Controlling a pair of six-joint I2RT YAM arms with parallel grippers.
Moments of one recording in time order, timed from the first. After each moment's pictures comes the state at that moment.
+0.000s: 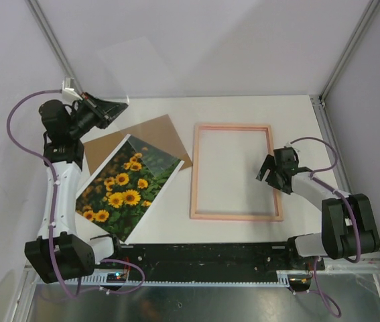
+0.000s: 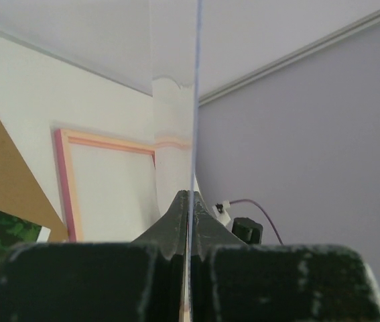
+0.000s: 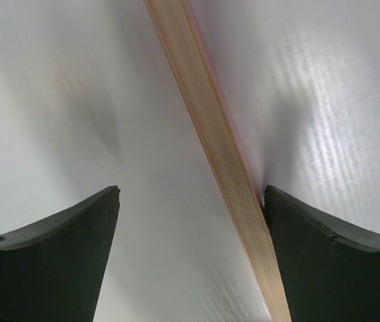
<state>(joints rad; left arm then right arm) 0.20 1.16 1.17 -0.06 0.77 -0.95 0.15 1.37 0.65 -0.28 0.14 0.60</state>
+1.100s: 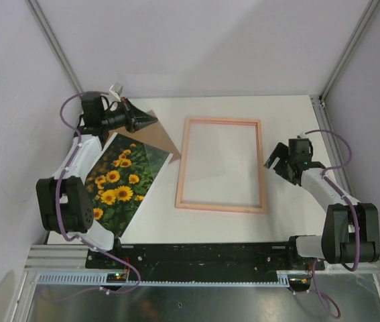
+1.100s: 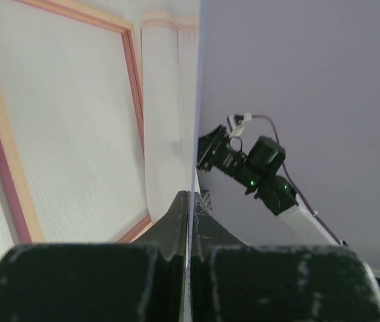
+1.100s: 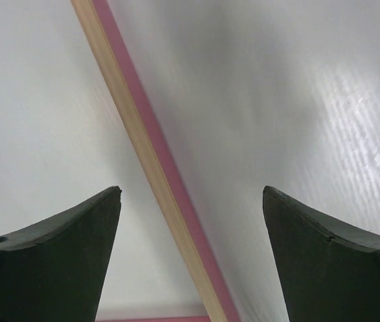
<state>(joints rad) 0.06 1.53 1.20 -0.04 1.01 -0.91 0.06 1.32 0.72 -0.29 0.04 0.59</state>
